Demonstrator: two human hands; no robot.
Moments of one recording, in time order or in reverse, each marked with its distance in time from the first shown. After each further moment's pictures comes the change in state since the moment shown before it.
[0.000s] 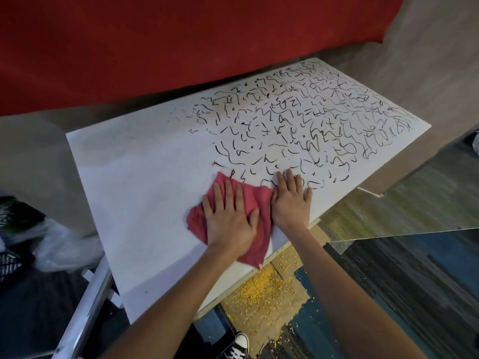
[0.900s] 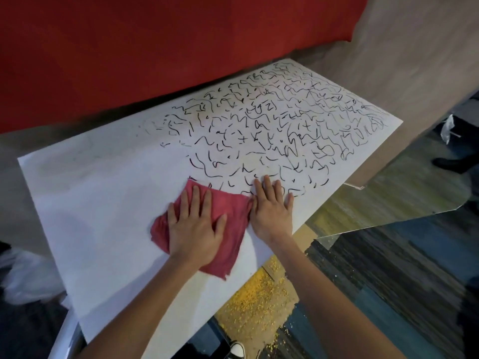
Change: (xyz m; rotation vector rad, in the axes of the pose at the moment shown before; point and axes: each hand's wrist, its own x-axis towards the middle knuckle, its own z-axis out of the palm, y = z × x) left_hand 0.024 -0.032 -0.002 -0.022 0.014 0.055; right_hand 0.008 0.002 -0.001 -0.033 -0.066 -0.022
